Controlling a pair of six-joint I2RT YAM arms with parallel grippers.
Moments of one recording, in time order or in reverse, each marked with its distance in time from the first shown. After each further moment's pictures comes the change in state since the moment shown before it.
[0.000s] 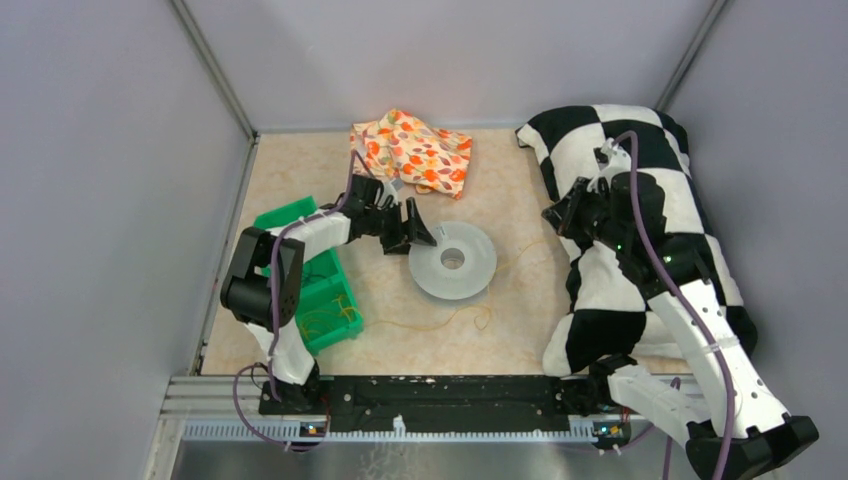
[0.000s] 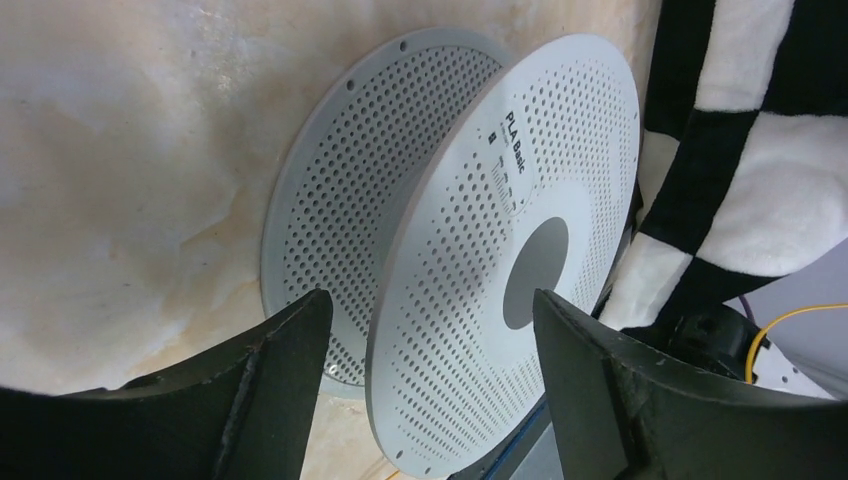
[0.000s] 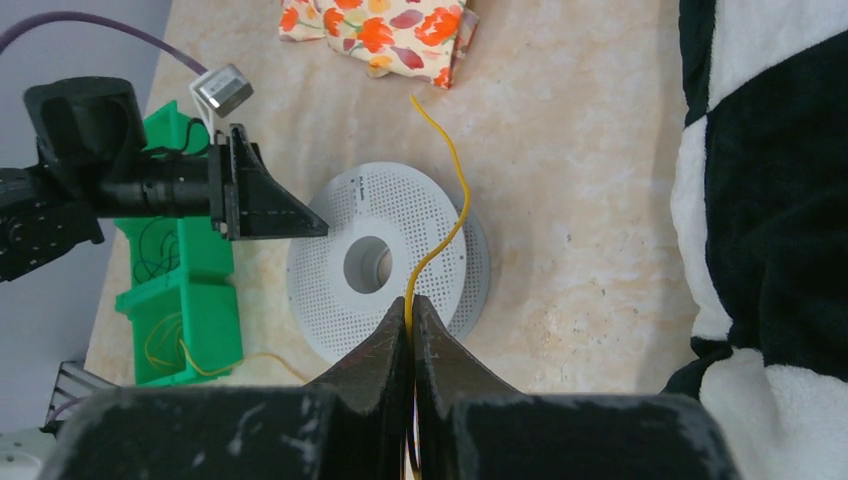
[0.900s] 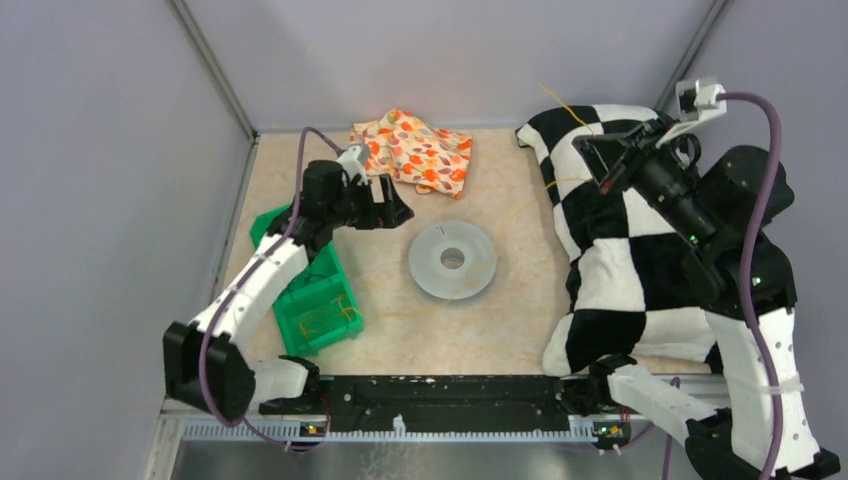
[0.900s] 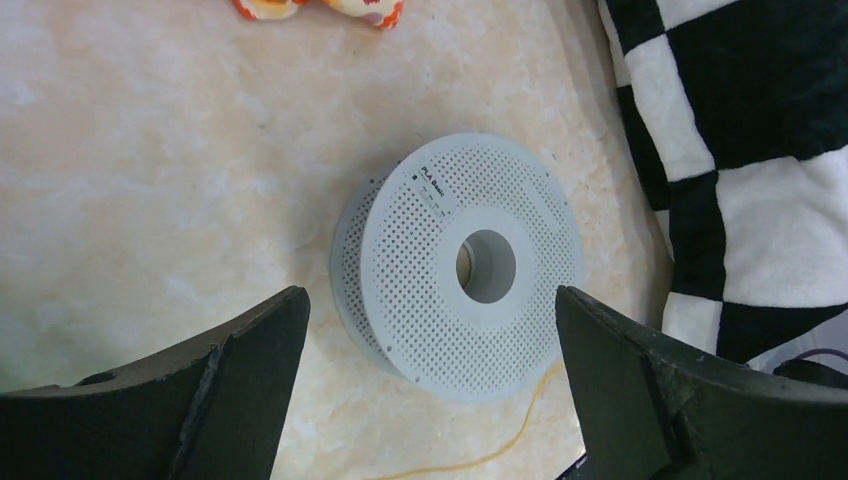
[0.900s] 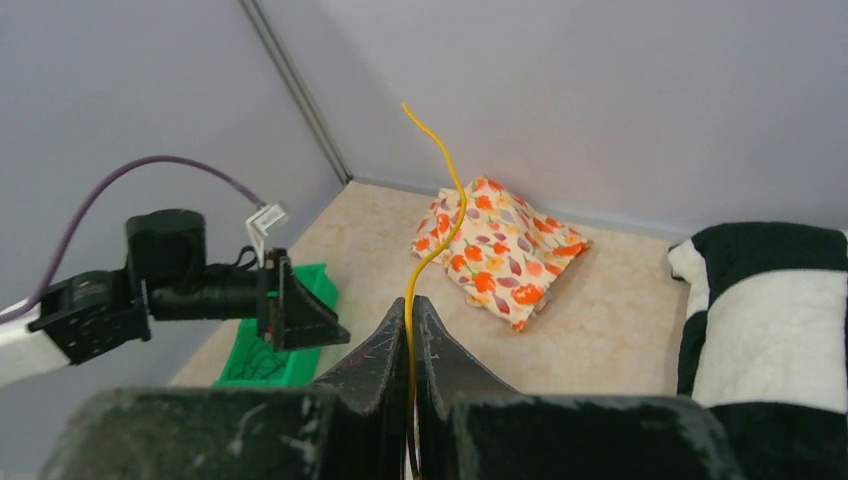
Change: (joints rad) left arm 0.000 -0.550 -0.008 -0.161 -0.327 0.175; right arm 0.000 0.080 0.542 0.064 -0.121 -0.169
